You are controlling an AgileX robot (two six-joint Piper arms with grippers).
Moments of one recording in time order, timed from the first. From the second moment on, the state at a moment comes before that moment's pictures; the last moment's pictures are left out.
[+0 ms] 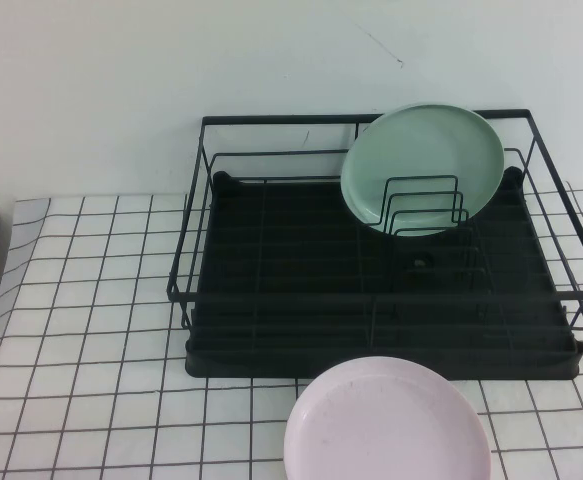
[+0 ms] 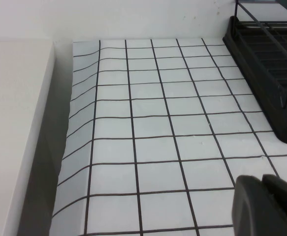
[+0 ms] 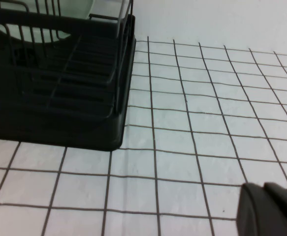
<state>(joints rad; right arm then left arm) -0.04 -0.01 0.02 0.01 0.41 -0.16 -0.09 -0.01 0.02 0.06 0.36 -0.17</state>
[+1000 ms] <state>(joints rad) -0.04 -0.01 0.02 0.01 0.41 -0.16 -0.09 -0.01 0.02 0.12 0.36 -0.17</state>
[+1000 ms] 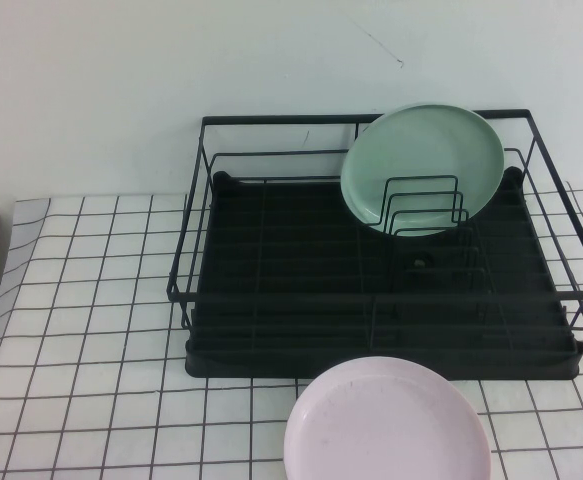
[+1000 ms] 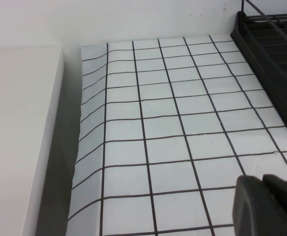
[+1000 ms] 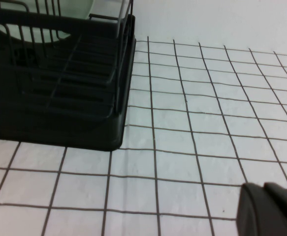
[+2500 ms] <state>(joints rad) -0.04 -0.01 0.02 0.01 0.41 -0.16 -0.09 -0.01 0.02 -0.11 -0.55 -0.10</state>
